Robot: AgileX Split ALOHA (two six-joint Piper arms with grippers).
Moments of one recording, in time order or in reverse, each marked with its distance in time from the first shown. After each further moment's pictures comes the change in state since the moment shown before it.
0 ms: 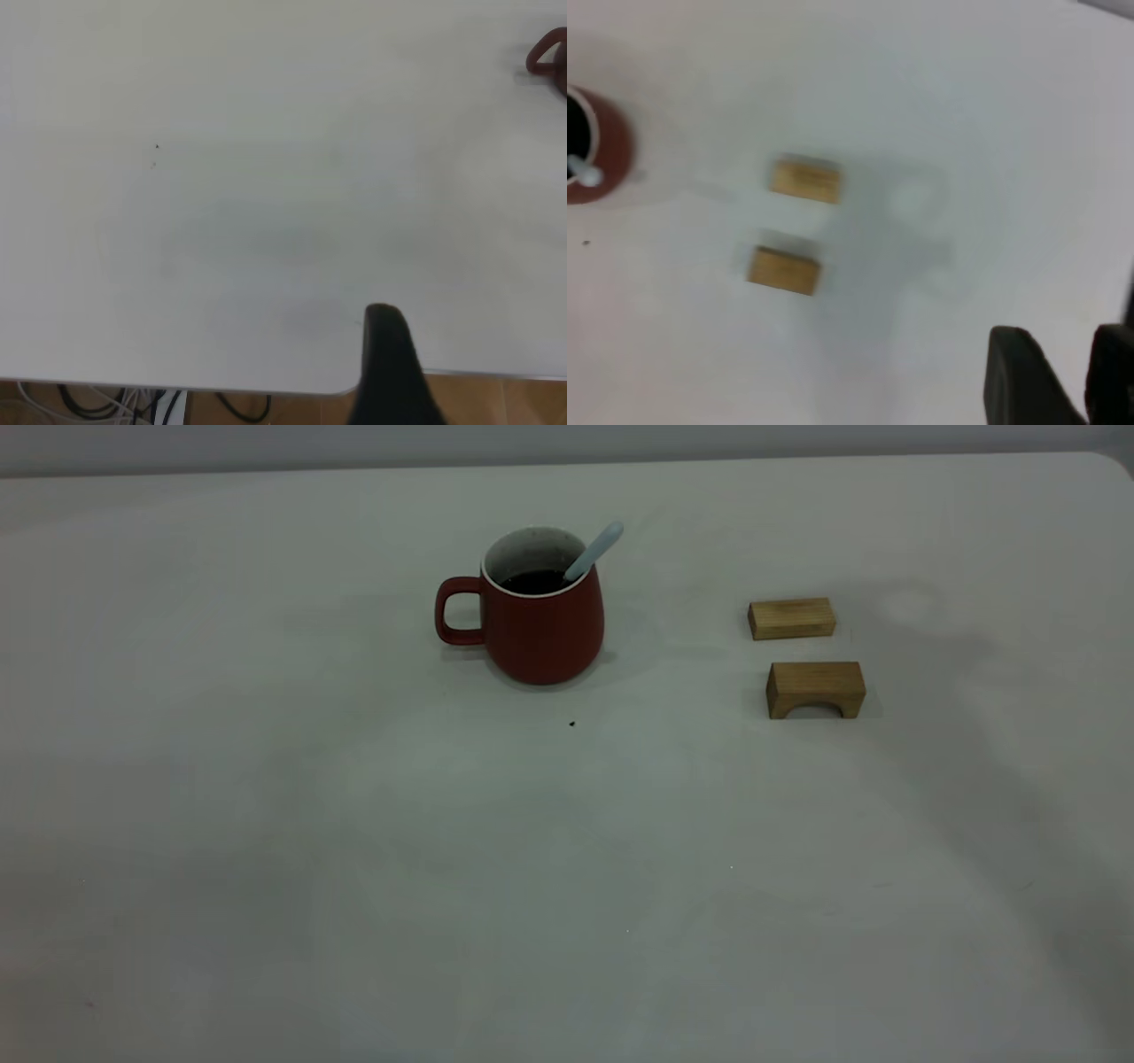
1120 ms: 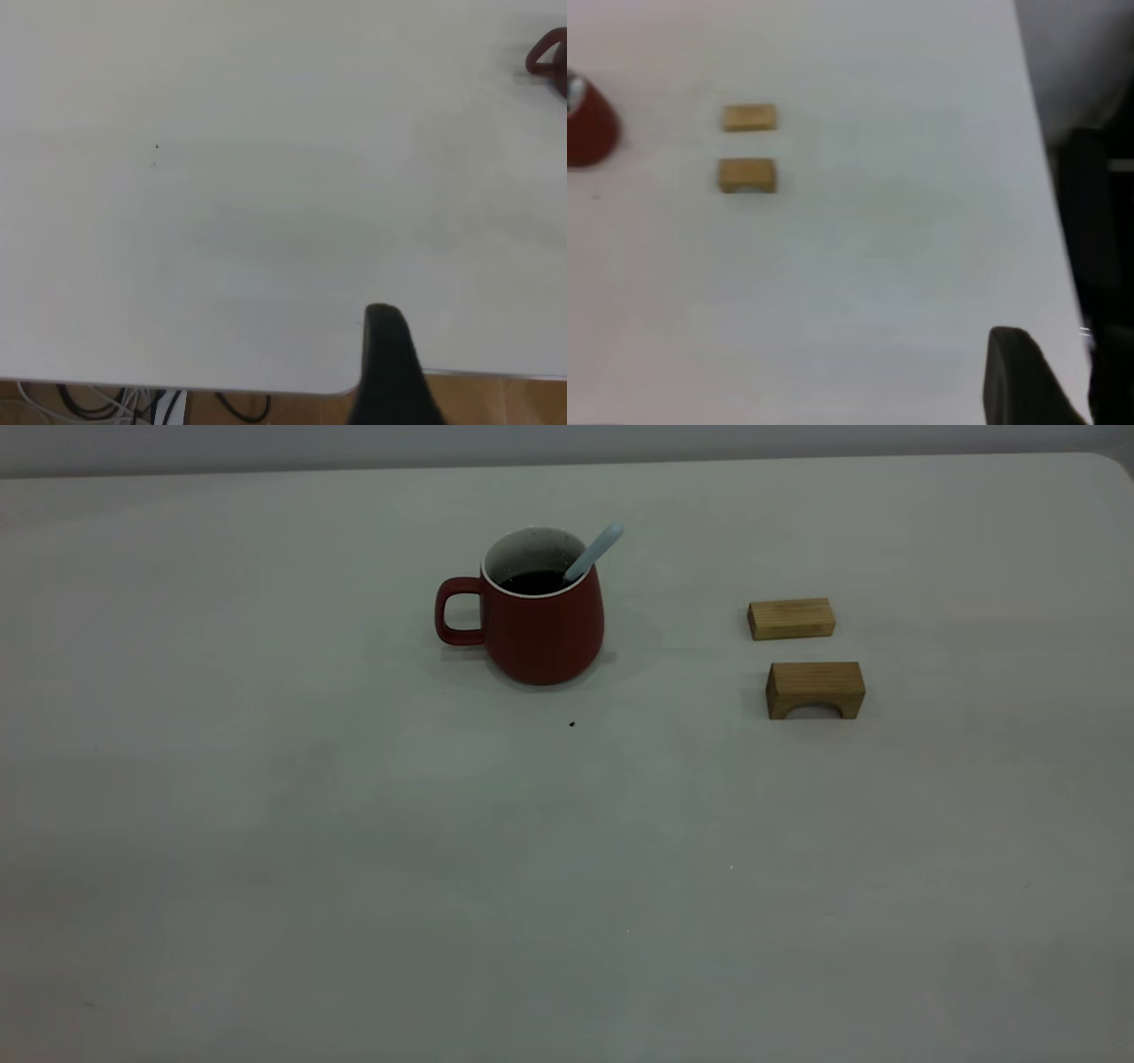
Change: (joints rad) left arm 0.000 0.000 0.000 0.000 0.000 0.000; right arm -0.188 -1.456 1.035 0.090 -0.003 0.057
